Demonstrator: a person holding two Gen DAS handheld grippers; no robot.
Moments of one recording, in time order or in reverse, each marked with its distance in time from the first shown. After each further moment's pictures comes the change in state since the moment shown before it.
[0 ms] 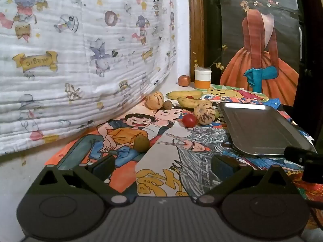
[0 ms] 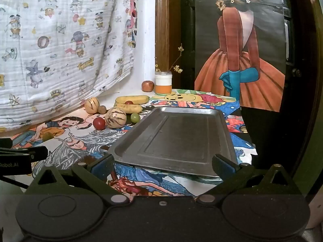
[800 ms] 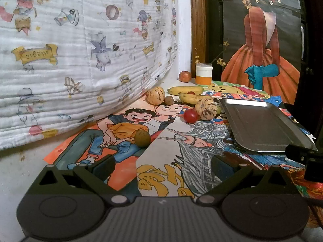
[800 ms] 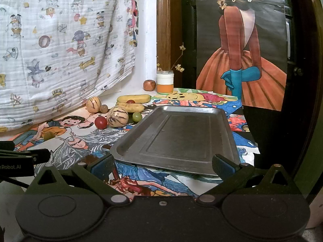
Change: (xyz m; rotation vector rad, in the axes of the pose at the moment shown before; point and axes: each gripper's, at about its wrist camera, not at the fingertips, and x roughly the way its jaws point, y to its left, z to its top) left arm 0.004 0.001 -0.003 -0.010 0.031 -0.001; right arm 0.001 0.000 -0.001 -0.001 0.012 0.009
